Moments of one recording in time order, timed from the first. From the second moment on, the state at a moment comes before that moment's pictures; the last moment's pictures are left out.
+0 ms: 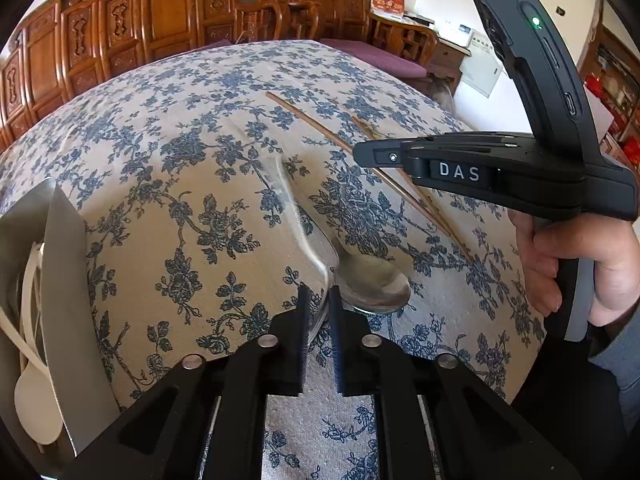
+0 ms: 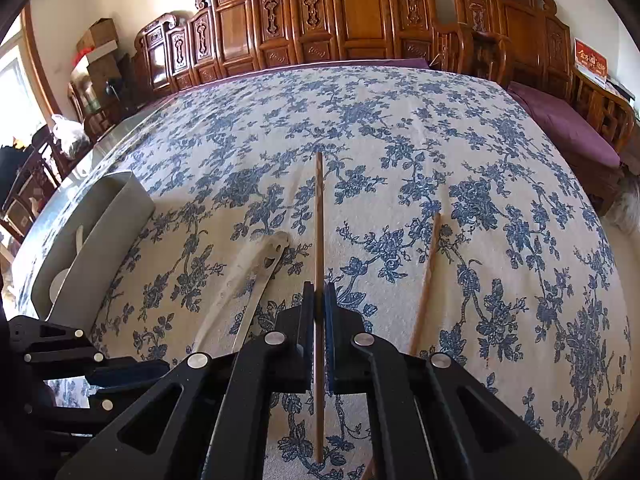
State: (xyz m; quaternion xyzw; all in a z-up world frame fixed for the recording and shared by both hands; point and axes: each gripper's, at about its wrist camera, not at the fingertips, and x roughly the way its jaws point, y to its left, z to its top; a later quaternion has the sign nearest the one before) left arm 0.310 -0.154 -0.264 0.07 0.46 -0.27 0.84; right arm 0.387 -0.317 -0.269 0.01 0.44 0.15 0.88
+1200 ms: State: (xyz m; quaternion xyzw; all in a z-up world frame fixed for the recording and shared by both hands) left arm 0.265 -0.069 -0.186 0.09 0.41 -0.20 0.88; right arm 0.355 -0.239 -0.234 -0.02 0.40 0.20 0.89
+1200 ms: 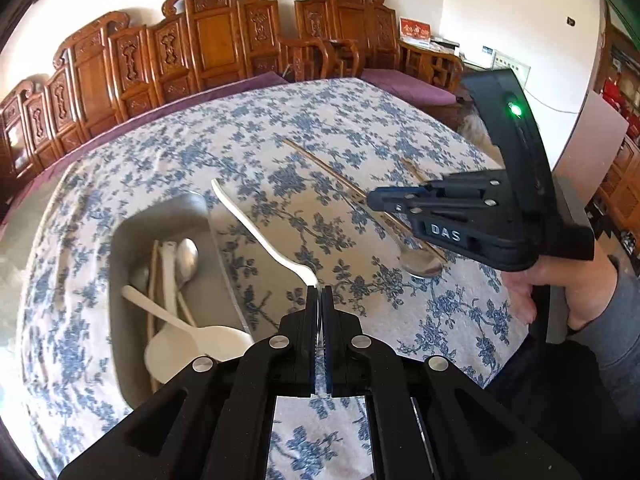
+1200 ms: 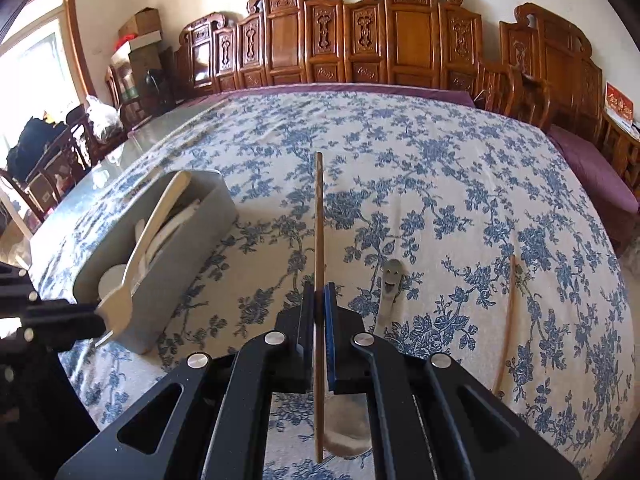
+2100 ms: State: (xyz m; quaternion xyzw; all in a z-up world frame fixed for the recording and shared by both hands) left arm 0.309 -0.007 -0.219 0.06 0.48 -0.17 0.86; right arm 0.326 -0.210 -0.232 -0.03 0.39 0.24 0.89
